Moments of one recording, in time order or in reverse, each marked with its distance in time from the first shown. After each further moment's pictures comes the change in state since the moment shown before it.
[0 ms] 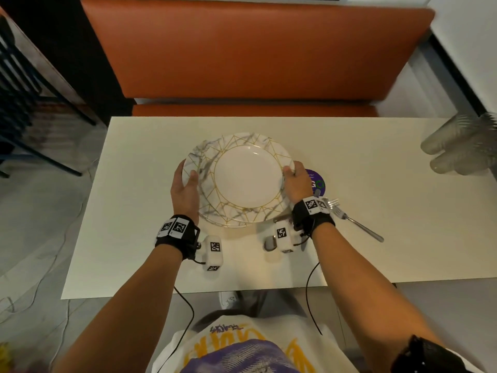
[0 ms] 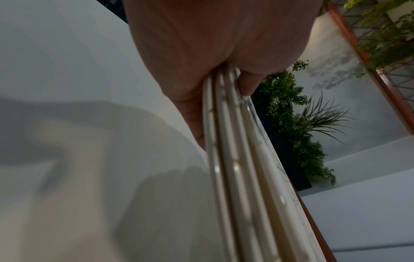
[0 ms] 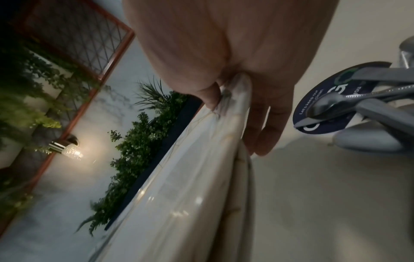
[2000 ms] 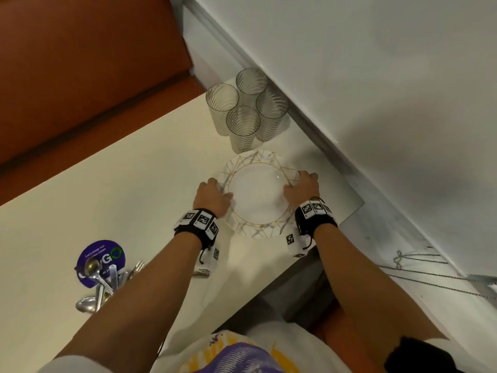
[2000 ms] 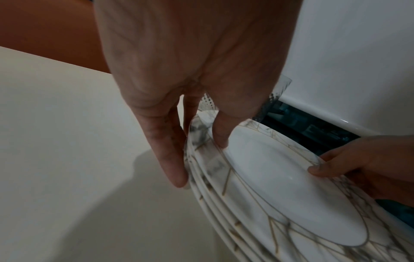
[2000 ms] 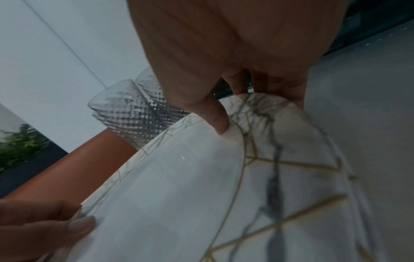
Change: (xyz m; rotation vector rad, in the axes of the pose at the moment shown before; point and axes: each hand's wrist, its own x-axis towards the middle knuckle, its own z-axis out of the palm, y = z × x) left_hand -0.170 -0.117 0.609 1.277 -0.894 0.193; right_hand 0.133 0.325 -0.487 -0.207 0.359 0.526
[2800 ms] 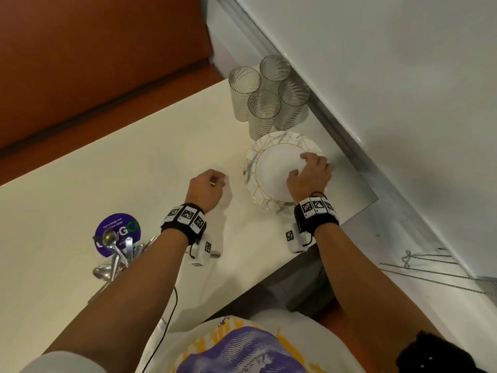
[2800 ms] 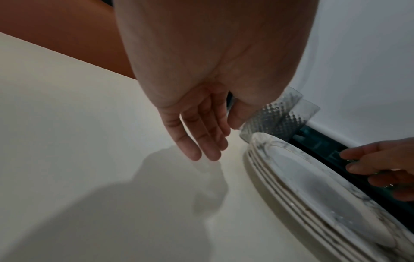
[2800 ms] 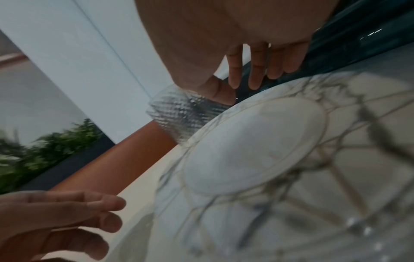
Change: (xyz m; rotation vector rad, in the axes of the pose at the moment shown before) left_hand -0.030 -0.059 -0.025 -0.334 0.126 0.114; right_hand -0.050 -0.034 0.008 -0.050 0.314 -0.253
